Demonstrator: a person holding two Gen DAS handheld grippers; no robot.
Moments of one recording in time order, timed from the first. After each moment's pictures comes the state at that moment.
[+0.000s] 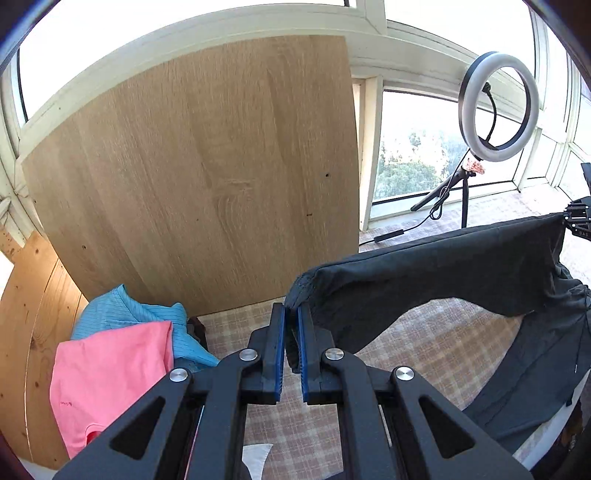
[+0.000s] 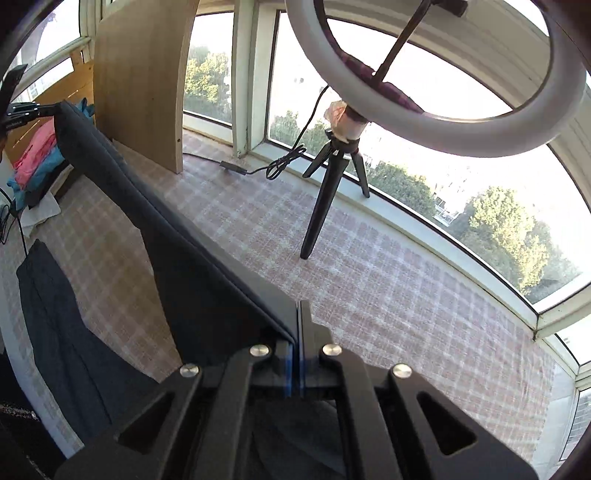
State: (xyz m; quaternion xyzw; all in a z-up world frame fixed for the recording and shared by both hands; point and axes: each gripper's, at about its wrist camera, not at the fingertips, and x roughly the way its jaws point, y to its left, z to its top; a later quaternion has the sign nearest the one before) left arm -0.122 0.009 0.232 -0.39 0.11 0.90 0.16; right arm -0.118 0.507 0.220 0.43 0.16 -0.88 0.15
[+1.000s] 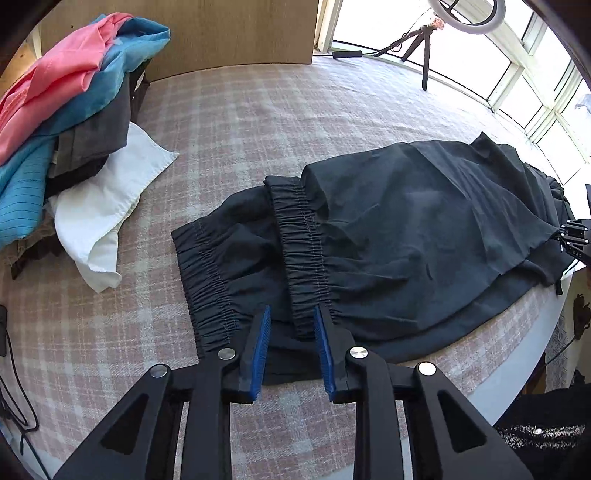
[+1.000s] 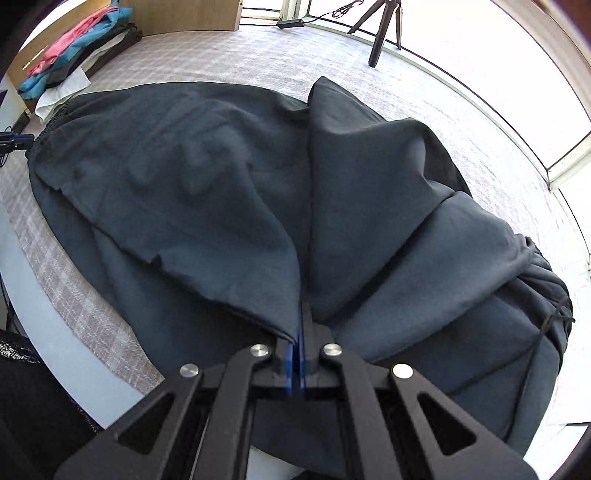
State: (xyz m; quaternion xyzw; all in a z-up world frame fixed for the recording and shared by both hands) left arm 0.057 -0.024 0.026 -0.56 0.04 0.81 0.18; right arm 0.102 0.469 0.061 0.56 0.16 -0.81 0.09
